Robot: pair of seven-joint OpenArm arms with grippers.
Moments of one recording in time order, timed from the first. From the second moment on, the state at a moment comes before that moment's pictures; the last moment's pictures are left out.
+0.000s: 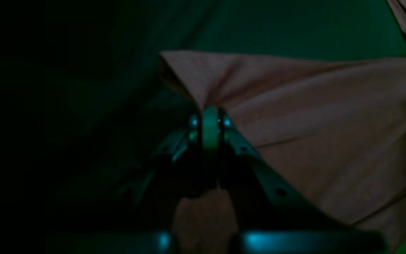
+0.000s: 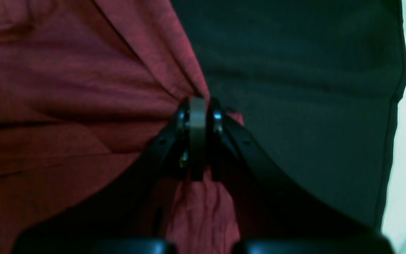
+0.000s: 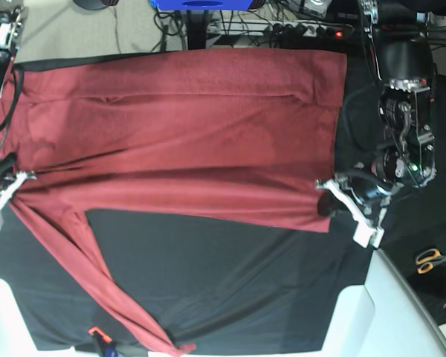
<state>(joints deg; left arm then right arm) -4.1 -18.0 -9.9 79.9 -31.7 -26.4 47.5 10.0 20.6 19.4 56.1 -6.7 23.9 -25.8</state>
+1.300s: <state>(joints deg) 6.8 -18.5 -9.7 87.3 -31.7 -26.7 47.5 -0.4 20.1 24.6 62.3 -6.4 24.0 -26.1</state>
